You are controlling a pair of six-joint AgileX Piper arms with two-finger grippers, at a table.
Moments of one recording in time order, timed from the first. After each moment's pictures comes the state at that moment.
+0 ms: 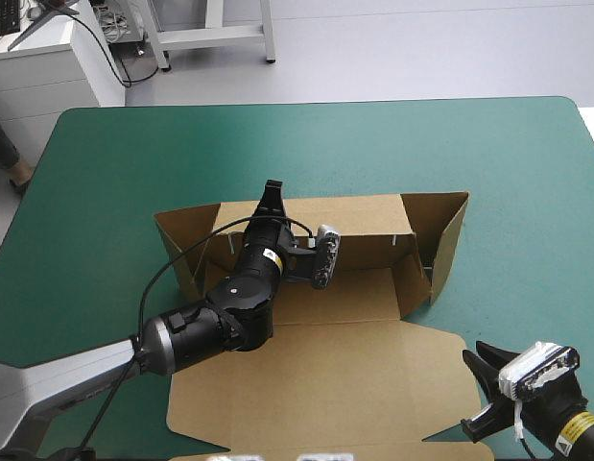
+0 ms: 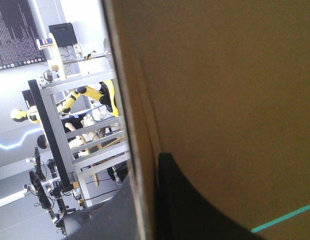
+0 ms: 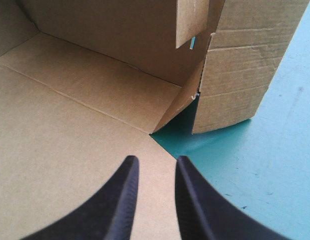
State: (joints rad) left arm -1.05 1.51 -1.12 1.20 0.84 0.13; right arm 0.56 0.20 -0.39 -0.08 0.66 0.04
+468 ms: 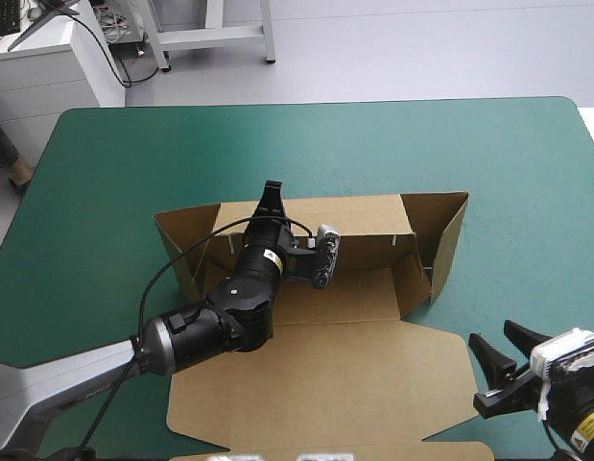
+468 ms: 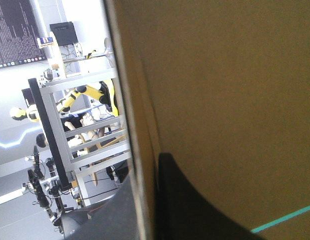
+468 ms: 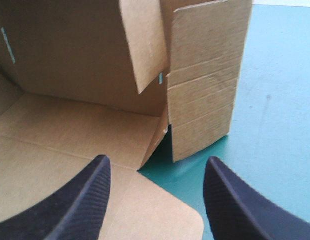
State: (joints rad) left arm -1.05 1.51 -1.12 1.21 0.84 0.11; right arm 0.56 0.20 -0.47 -0.22 0.66 0.32
